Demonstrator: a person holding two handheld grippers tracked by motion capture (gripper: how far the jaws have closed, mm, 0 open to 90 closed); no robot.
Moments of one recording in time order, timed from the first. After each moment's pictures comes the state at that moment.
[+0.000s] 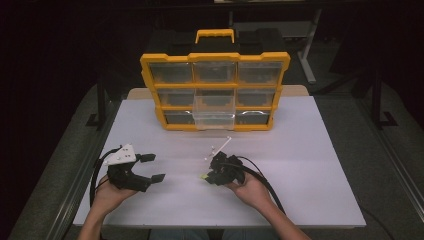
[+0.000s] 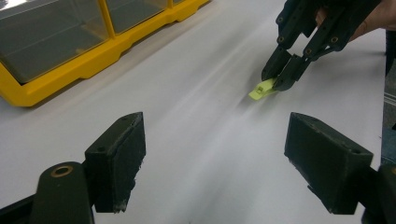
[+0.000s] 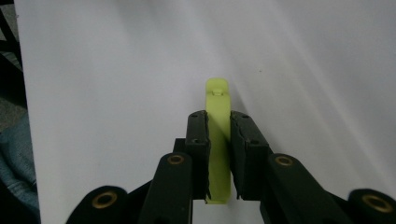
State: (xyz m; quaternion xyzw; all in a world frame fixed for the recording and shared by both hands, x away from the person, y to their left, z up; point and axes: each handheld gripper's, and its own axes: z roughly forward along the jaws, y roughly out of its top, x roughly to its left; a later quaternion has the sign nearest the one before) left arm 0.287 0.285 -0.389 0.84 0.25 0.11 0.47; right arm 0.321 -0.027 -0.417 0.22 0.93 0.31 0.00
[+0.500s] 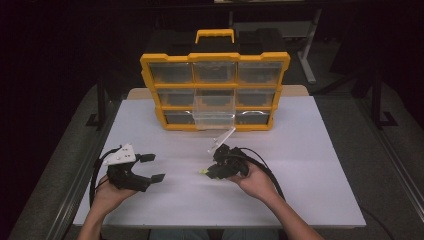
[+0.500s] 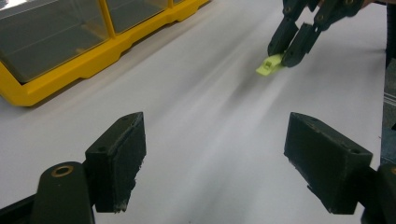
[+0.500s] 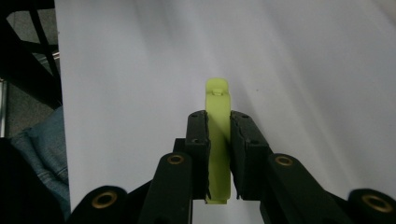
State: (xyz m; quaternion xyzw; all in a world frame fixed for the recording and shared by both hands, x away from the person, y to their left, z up) left arm 0.287 0.285 -0.389 0.84 0.25 0.11 0.47; right arm 0.333 -0.037 -0.392 0.18 0.93 0.33 -0.01
